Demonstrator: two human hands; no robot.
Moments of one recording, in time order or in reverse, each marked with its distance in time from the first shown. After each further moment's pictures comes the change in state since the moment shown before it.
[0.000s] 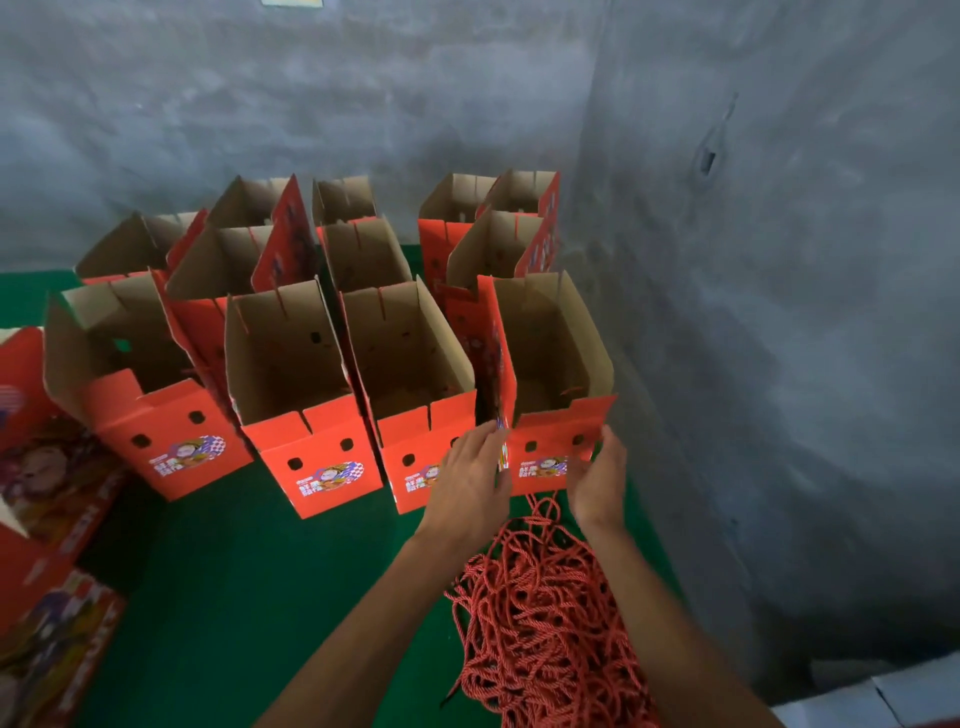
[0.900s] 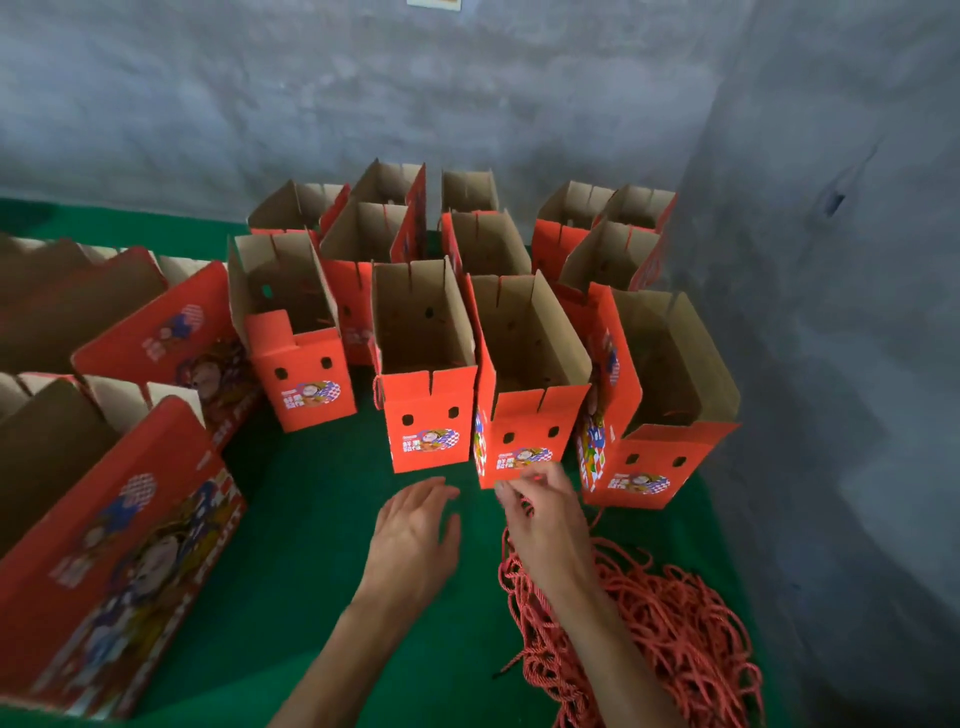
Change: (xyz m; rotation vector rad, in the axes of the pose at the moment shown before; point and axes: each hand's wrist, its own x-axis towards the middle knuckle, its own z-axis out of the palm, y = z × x) left_hand -0.147 -0.086 -0.085 0.137 0.129 -0.340; right_hand -0.168 -0.072 0.083 -0.471 -0.328 -0.623
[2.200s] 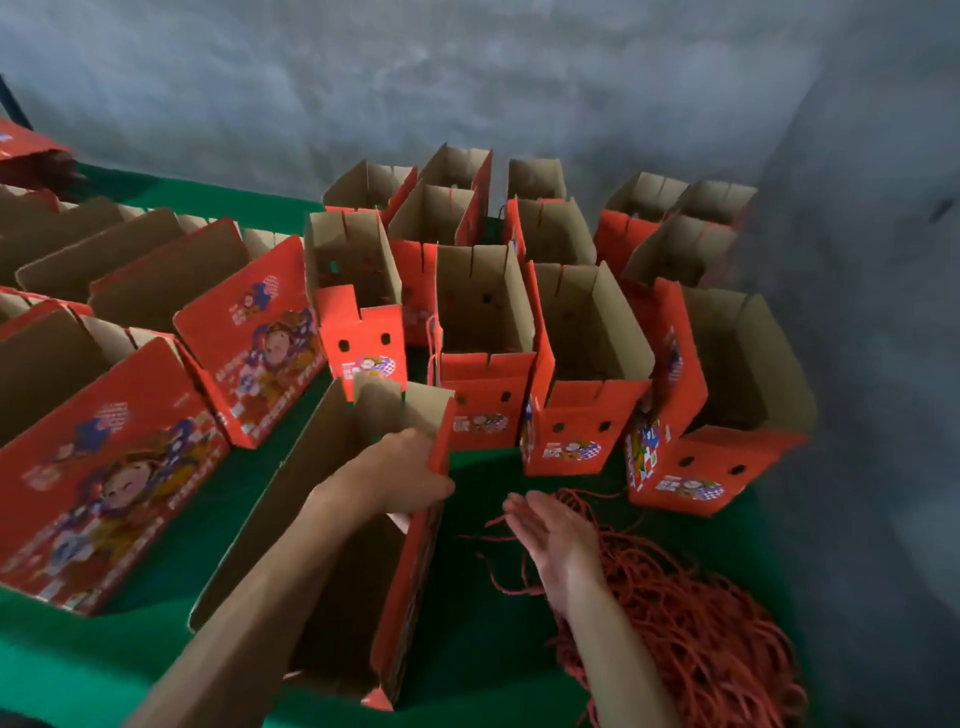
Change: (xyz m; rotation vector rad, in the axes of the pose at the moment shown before) left_hand 0.037 -0.022 -0.114 -0.074 -0.510 -0.292; right_hand -0.019 -0.014 0.044 1.461 -0.112 0.977
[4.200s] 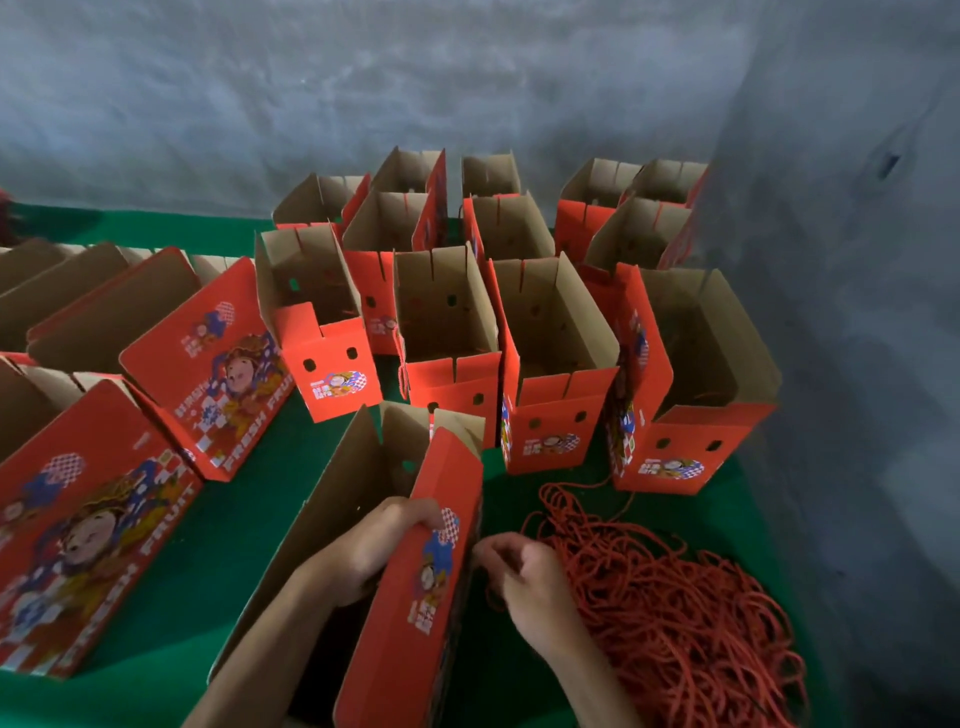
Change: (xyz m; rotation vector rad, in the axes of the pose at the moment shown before) left_hand 0.041 -0.065 0.071 -0.772 -0.344 -0.224; right_hand -0.026 0.030 -0.023 -0.827 -0.202 -0.276
